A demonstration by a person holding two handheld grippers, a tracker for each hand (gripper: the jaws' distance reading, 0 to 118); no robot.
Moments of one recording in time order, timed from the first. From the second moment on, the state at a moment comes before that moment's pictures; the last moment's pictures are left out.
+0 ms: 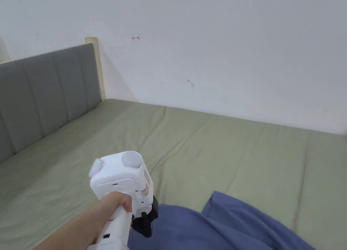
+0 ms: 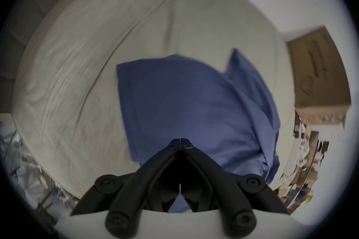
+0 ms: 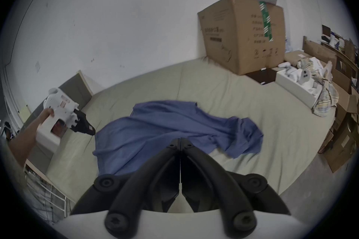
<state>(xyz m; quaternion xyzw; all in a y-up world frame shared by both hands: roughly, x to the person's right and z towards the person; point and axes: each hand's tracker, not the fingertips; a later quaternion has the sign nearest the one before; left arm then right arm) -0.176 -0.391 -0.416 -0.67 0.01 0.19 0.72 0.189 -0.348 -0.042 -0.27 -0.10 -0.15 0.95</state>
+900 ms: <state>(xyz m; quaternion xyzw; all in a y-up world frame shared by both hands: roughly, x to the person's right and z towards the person) -0.197 -0.456 -0.471 -0.63 0.04 0.12 0.77 0.196 -0.416 -0.157 -0.35 -0.03 -0.16 0.92</state>
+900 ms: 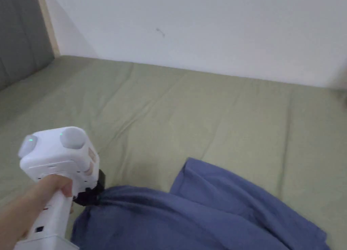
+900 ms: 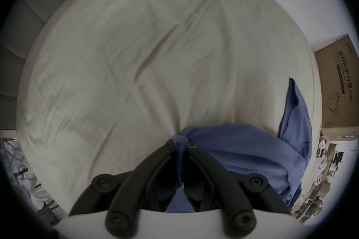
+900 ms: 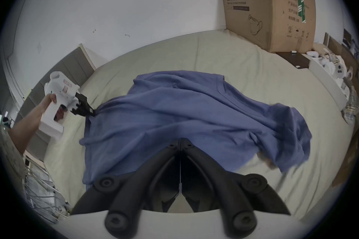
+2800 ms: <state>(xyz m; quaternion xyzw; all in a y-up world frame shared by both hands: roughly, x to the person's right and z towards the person) -0.224 -0.478 -0.464 -0.62 0.00 0.20 0.76 0.225 -0.496 -0.481 -0.56 0.09 0.01 0.82</state>
